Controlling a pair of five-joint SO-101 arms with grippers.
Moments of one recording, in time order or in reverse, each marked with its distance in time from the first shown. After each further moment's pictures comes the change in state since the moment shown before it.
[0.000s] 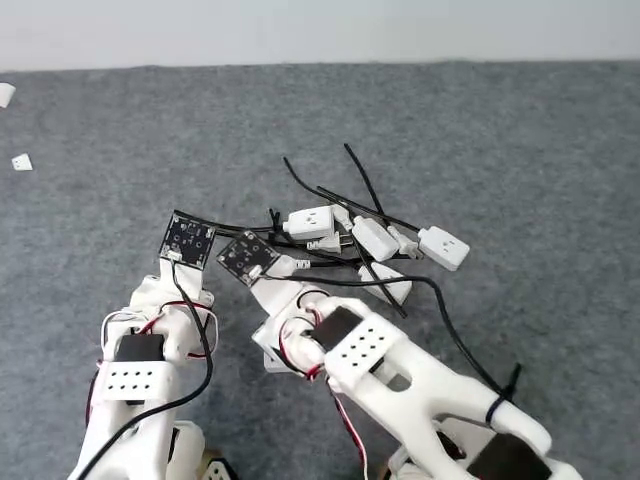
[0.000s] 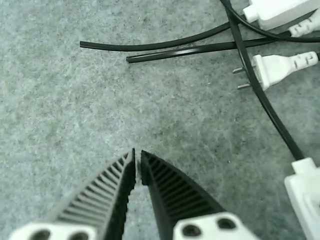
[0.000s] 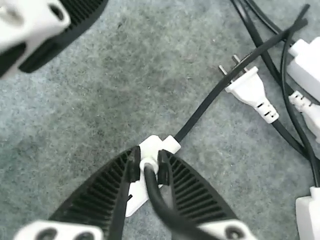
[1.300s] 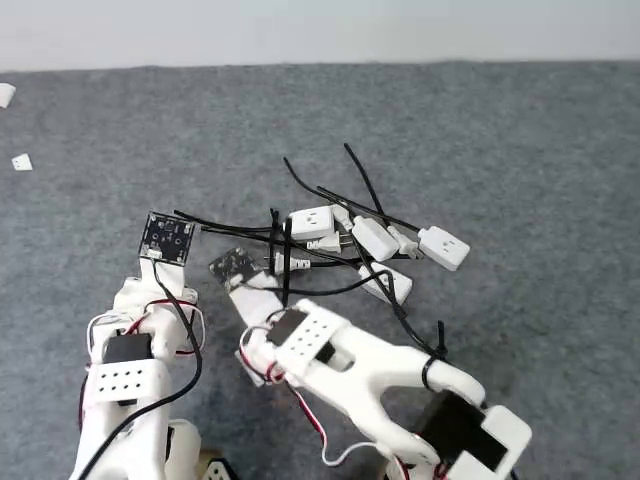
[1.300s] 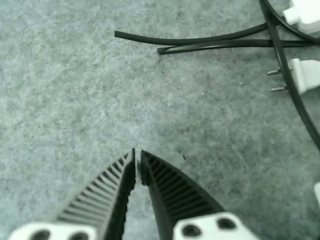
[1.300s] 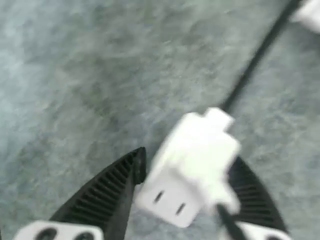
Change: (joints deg) left arm -5.4 0.0 -0.5 0.0 0.1; right arm -6.0 18.2 -11.1 5.2 -18.7
